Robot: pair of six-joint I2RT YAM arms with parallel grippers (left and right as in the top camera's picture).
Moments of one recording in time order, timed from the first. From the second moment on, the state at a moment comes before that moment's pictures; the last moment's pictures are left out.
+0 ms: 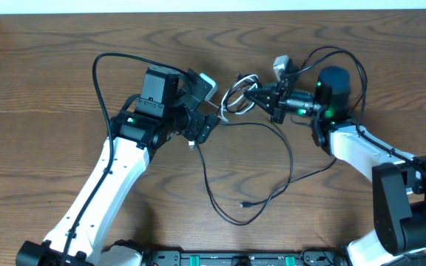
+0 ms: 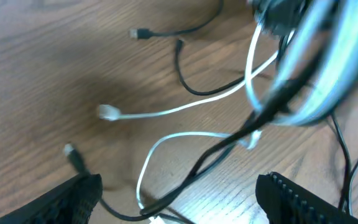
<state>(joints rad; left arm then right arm) -0.32 1.39 1.10 -0.61 0.33 0.26 0.21 1.74 0.85 0.69 -1.07 0.28</state>
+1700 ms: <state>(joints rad) -0.32 1.39 1.10 -0.45 0.76 0.45 0.22 1.74 0.85 1.06 -1.26 0.71</state>
